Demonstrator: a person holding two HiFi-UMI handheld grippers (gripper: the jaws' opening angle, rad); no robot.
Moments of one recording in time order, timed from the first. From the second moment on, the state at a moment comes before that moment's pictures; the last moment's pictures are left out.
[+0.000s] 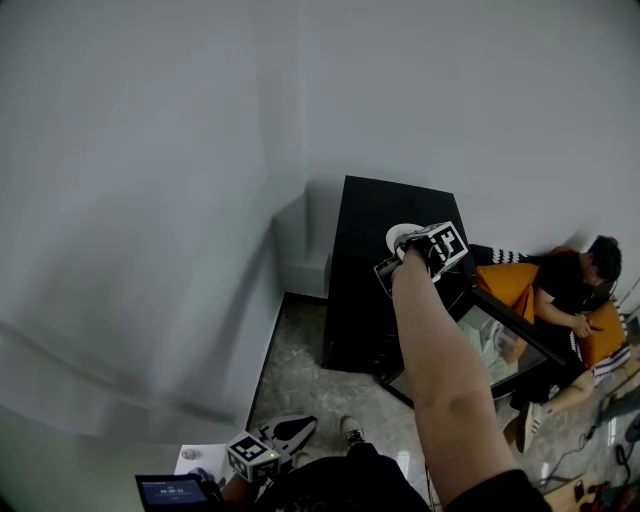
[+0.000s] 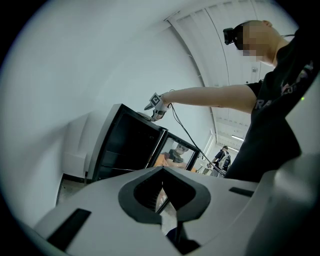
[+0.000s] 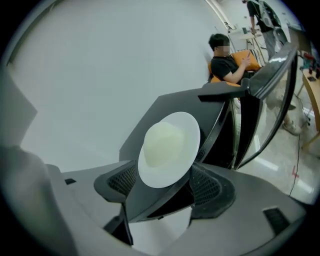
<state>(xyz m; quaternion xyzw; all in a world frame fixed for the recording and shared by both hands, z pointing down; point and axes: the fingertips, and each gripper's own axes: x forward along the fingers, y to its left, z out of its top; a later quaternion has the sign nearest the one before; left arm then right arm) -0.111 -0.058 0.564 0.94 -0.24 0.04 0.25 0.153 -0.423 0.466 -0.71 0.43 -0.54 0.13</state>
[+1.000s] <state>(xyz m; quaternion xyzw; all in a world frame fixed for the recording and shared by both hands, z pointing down) -0.099 -0.058 0.553 0.95 -0.20 0.05 0.25 0.138 -0.379 0.484 -0.66 0.62 -0.28 -0.31</state>
